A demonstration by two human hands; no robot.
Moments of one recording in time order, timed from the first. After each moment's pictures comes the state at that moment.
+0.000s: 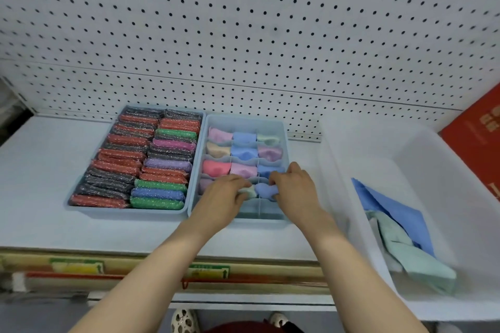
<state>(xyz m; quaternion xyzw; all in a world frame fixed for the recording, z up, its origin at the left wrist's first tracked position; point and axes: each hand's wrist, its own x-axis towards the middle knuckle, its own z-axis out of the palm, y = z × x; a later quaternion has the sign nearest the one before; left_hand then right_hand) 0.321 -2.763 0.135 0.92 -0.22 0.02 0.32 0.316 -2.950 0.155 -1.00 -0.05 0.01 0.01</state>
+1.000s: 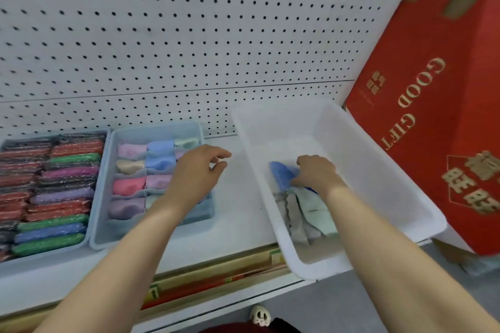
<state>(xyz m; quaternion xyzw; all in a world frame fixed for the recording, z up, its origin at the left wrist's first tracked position) 0.338 -2.889 0.196 0.89 -0.22 -0.01 0.39 0.289 -3.156 0.179 -0.95 0.24 0.18 0.03</state>
